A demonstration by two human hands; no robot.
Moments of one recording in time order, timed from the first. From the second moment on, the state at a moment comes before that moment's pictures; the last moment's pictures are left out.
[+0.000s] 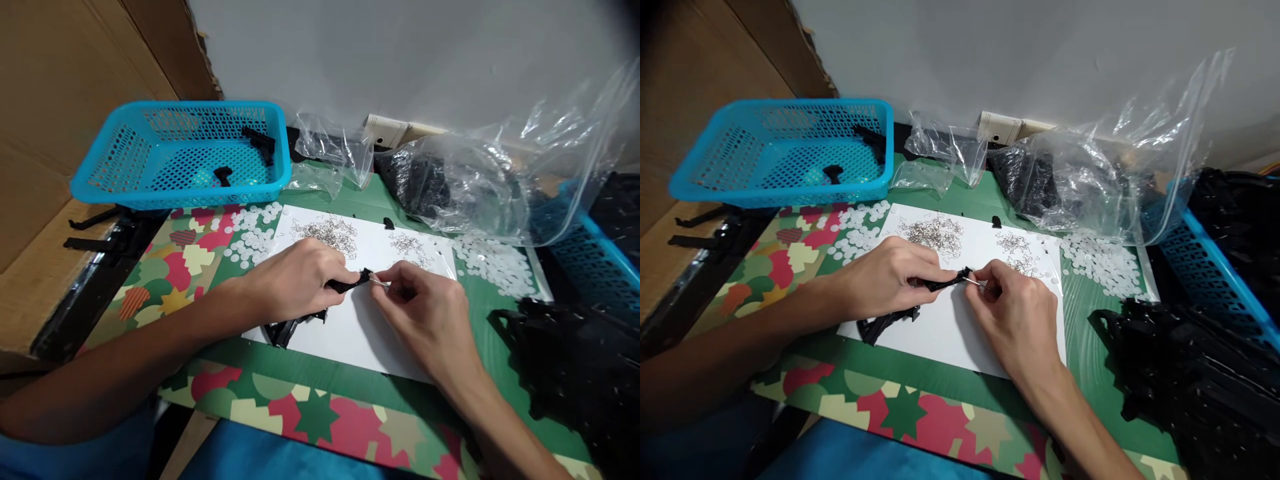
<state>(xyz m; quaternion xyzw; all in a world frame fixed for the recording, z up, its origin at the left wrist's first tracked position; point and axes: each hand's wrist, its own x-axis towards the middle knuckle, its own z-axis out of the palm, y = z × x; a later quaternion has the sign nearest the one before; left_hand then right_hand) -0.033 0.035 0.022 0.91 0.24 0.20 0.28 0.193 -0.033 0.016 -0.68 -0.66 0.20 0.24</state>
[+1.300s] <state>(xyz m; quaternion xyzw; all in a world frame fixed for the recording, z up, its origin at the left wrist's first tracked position) -0.034 0.037 0.030 0.94 0.24 0.12 0.21 0.189 -0.027 0.016 -0.58 -0.55 0.39 0.45</state>
